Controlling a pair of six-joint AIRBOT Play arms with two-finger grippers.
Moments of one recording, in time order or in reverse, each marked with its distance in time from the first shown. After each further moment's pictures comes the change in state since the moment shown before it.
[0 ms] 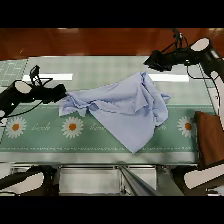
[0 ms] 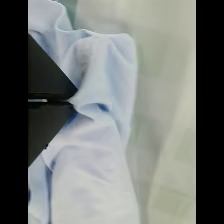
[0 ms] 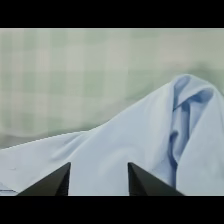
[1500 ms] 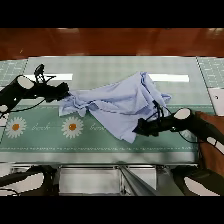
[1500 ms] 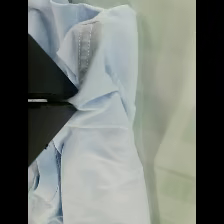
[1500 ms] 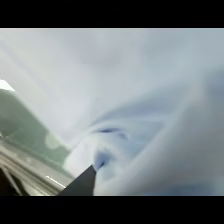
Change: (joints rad) left arm -0.017 -0.034 0.073 -0.017 -0.087 0.006; right arm 0.253 0.565 -1.091 0.237 -0.113 -0.026
